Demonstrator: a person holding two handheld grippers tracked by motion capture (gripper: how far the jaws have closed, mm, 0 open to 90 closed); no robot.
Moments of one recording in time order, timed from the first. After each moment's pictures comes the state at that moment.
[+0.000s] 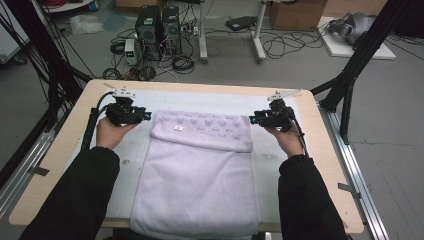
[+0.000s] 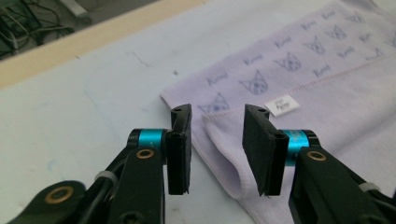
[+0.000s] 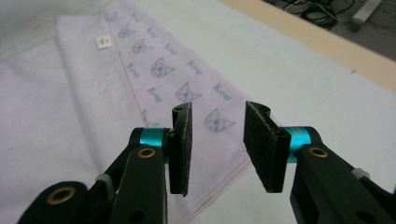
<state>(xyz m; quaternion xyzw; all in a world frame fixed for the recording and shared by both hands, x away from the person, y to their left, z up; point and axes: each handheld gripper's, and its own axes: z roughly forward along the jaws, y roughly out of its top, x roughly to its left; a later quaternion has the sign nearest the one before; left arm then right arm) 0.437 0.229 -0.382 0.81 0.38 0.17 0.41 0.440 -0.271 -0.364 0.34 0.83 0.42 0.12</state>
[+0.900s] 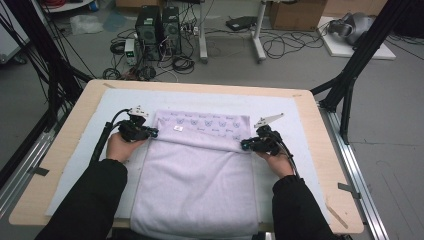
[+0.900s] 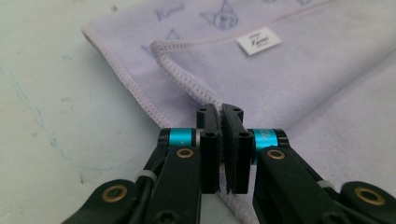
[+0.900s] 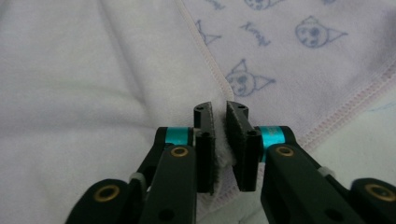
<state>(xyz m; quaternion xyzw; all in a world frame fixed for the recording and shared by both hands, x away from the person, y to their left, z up) 0.428 0.209 -0.424 0.84 0.36 0.13 0.38 0.409 -0.249 -0.431 0.32 0.87 0.38 0.05</state>
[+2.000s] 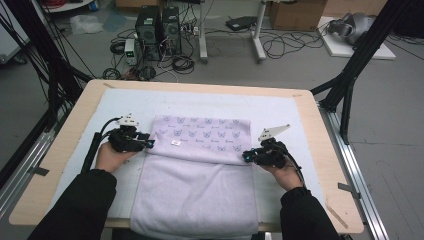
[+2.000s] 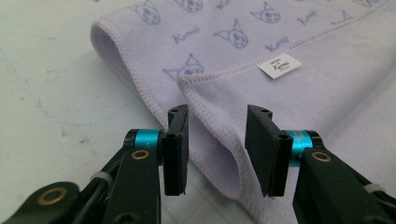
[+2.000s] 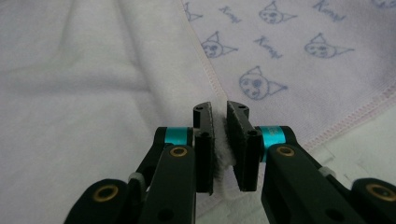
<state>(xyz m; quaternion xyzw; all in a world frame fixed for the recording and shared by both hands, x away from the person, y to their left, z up) 0.394 0.222 -0.426 0.84 0.35 0.12 0.40 0.363 -0.254 -0.422 0.28 0.87 0.40 0.04</state>
